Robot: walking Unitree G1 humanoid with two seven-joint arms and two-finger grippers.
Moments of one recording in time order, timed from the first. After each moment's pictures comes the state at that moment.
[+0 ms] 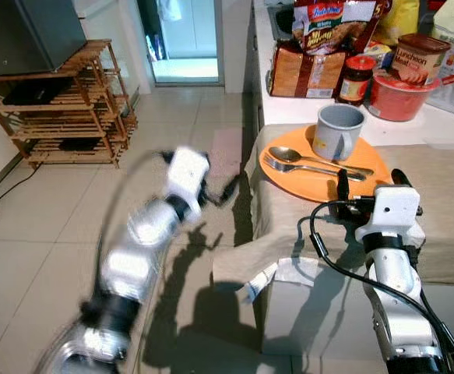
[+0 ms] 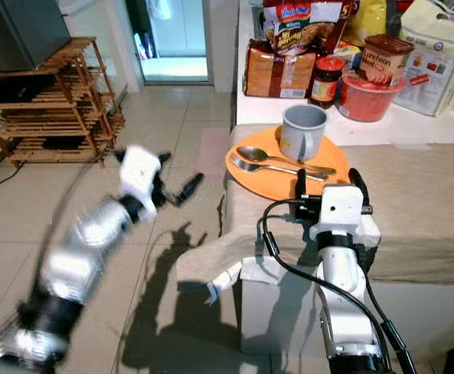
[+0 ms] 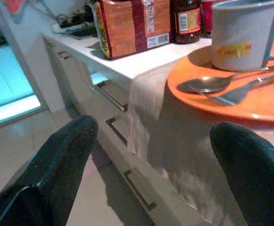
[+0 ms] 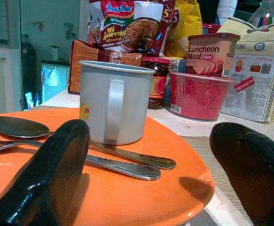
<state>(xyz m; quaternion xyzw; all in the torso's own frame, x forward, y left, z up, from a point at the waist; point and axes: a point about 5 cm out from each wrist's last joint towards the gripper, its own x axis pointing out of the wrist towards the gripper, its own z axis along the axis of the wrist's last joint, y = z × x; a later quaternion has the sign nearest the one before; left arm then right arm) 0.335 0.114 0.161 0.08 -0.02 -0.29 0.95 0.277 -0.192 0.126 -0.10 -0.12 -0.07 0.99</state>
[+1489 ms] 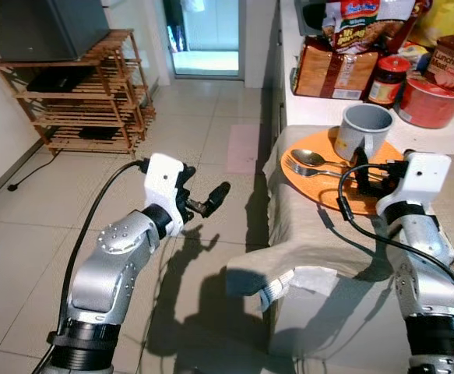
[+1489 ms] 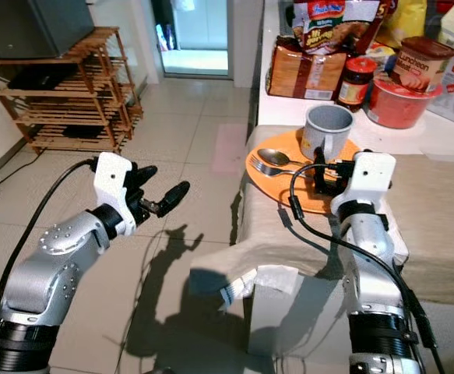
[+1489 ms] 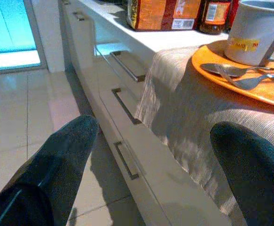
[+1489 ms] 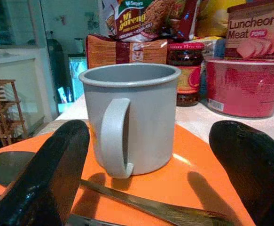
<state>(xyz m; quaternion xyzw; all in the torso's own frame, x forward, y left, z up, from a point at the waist) 0.294 0.128 0.157 -0.01 0.05 -0.28 0.96 0.312 -0.225 0.149 -0.03 -0.08 -0.05 1.00</state>
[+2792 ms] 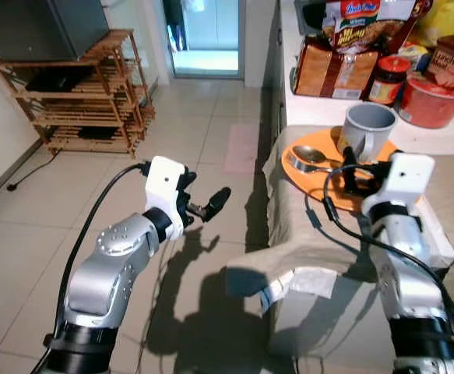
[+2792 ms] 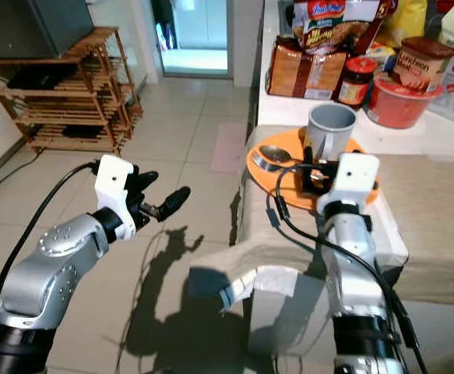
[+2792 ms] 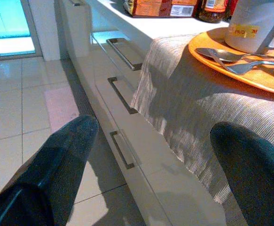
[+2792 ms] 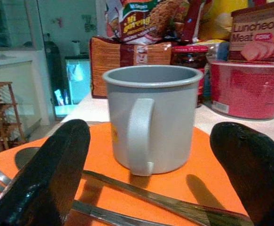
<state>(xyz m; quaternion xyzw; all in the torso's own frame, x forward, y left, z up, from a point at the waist) 0.290 0.128 0.154 -0.01 0.07 -0.29 0.95 0.310 -0.207 0.150 -0.03 -0.09 -0.07 0.99</state>
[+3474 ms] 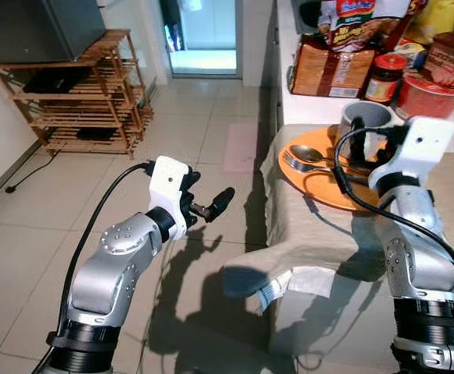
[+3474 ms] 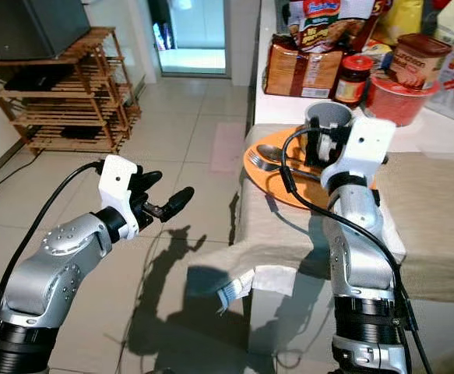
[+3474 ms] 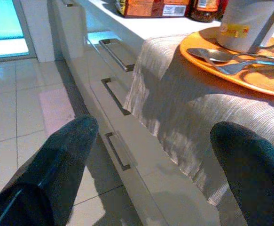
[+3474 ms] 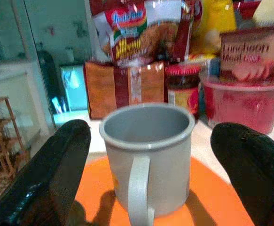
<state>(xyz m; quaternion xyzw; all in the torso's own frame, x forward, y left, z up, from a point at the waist) 0.291 0.124 0.154 -0.01 0.07 -0.30 0.95 0.320 -0.201 0.192 0.00 -0.08 -0.09 0.99</state>
